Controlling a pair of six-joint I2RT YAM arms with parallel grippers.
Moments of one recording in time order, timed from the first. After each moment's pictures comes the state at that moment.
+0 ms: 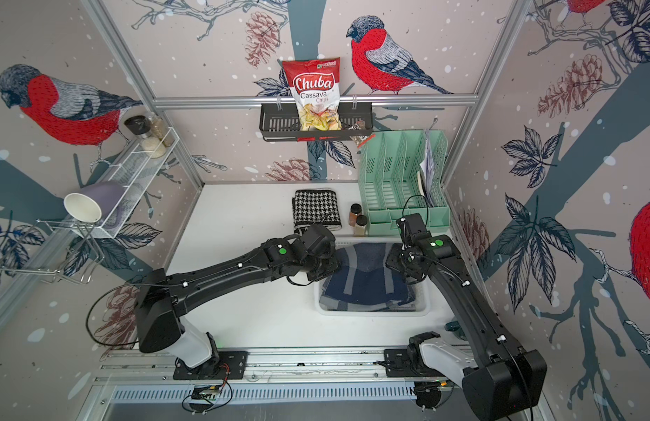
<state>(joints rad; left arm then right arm) -1.02 1.63 1.35 -0.62 0.07 -1.25 0.30 1.11 1.06 -1.15 -0.03 0.64</state>
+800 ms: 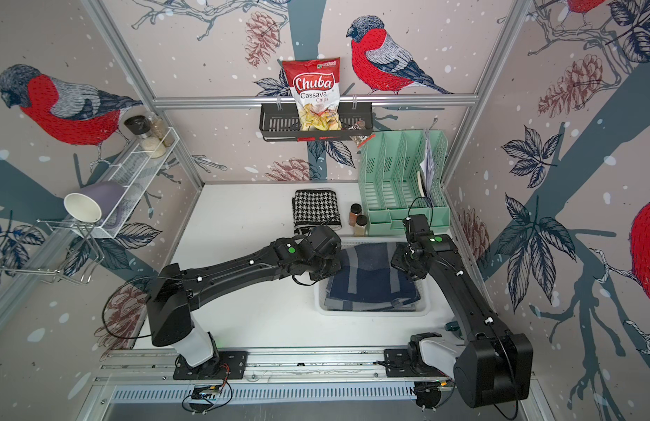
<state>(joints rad) -1.02 1.70 1.37 -0.63 0.02 -1.20 0.18 1.18 0.98 -1.06 -0.03 0.55</state>
